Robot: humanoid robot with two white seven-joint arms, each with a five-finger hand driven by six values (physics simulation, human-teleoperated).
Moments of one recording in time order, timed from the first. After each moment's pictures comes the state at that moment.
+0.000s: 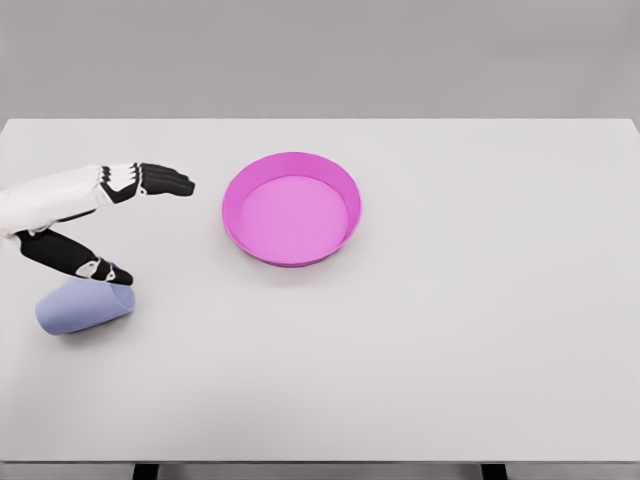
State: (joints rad) left arm -0.31 1.05 -0.33 -1.77 0.36 -0.61 -0.61; right arm 0.02 0.00 0.25 0.05 -0.09 -0.07 -0.10
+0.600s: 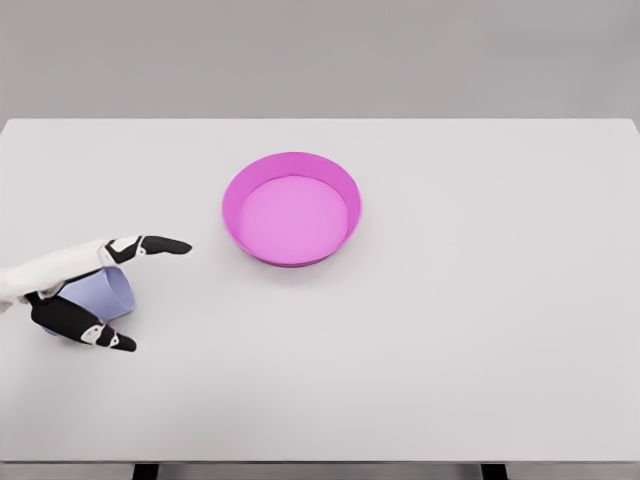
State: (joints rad) left arm -0.06 1.08 -0.34 -1.77 0.48 -0.61 -0.55; right arm 0.02 0.00 0.24 0.05 -0.09 -0.07 -0.10
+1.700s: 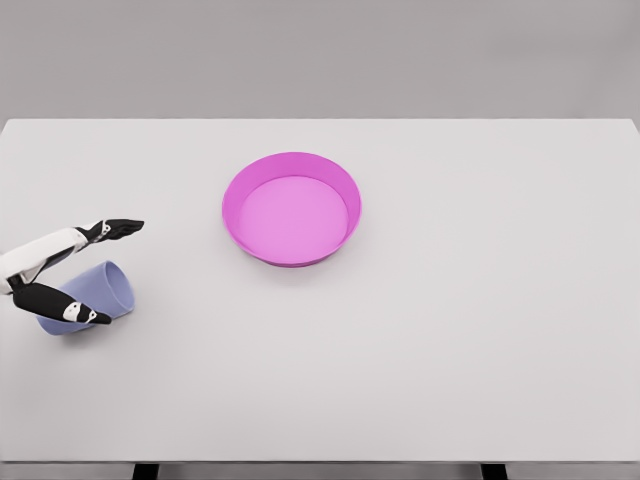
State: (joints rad) left arm 0.04 1.14 -0.29 -1.76 0.43 -0.25 -0.36; right arm 0.02 0.00 0.24 0.05 -0.09 -0.07 -0.10
